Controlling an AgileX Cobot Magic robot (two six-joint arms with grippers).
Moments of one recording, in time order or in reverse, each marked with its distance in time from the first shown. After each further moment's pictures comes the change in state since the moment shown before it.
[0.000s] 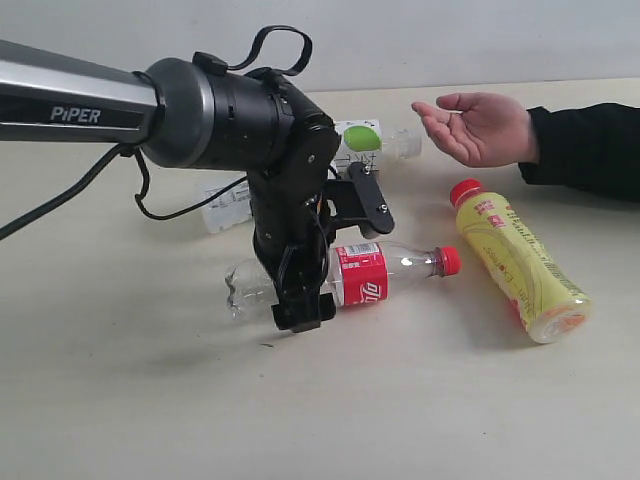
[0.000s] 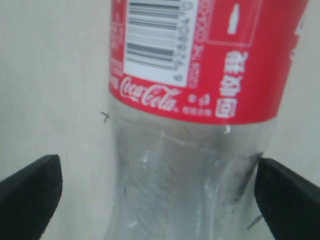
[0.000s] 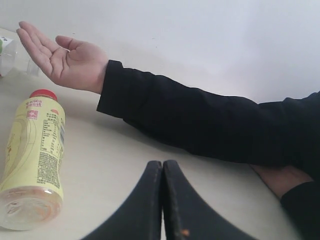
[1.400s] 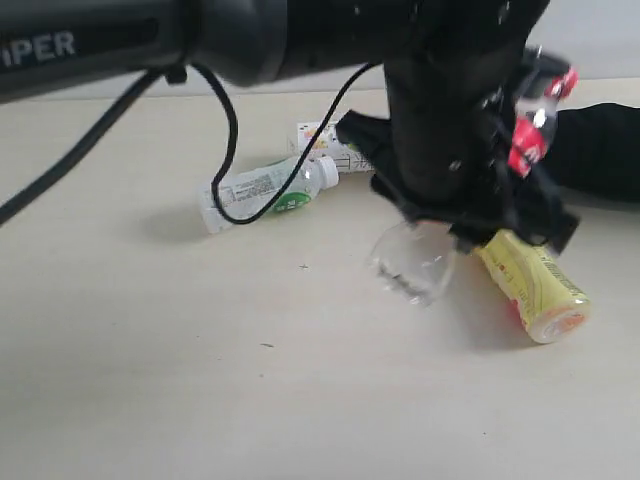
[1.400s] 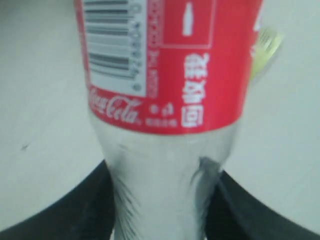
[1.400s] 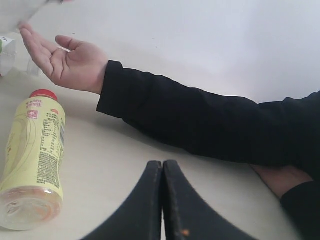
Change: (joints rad) left arm -0.243 -0.067 -0.448 -0.057 0.273 -0.796; right arm 0.000 0.000 0.000 0.000 0.000 0.000
